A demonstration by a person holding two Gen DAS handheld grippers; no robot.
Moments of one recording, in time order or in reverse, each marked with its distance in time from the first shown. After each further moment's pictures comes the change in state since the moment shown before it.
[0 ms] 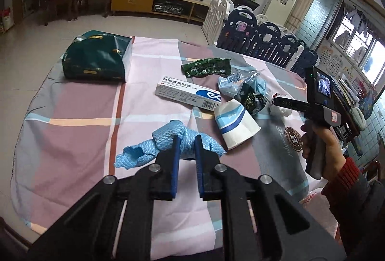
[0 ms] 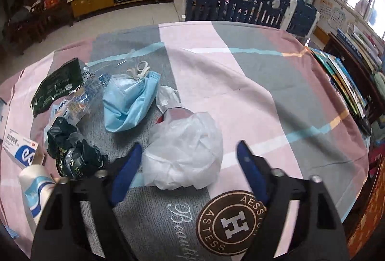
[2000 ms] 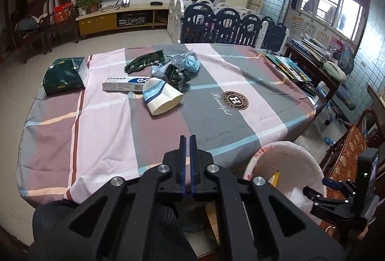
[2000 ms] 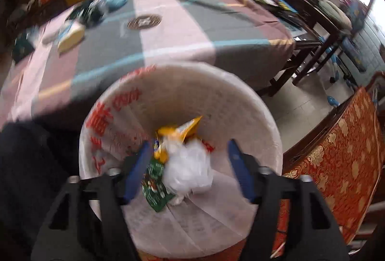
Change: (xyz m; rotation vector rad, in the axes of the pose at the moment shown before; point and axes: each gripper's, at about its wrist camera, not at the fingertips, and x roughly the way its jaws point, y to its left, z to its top) left arm -0.087 -0.127 -0.074 0.219 -0.009 -0.059; right arm -0.220 -0.127 -0.295 0.179 0.086 -0.001
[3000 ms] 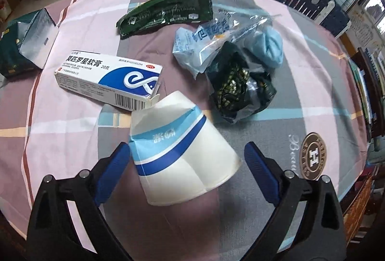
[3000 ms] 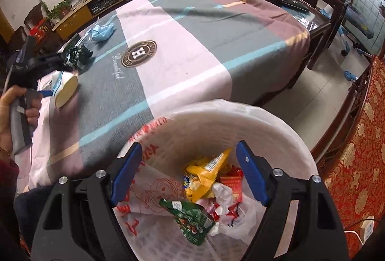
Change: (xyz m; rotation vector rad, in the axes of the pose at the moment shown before) left arm 0.277 0.044 0.112 -0.212 0.412 0.177; right arm 0.045 0.005 0.066 0.168 0.017 0.112
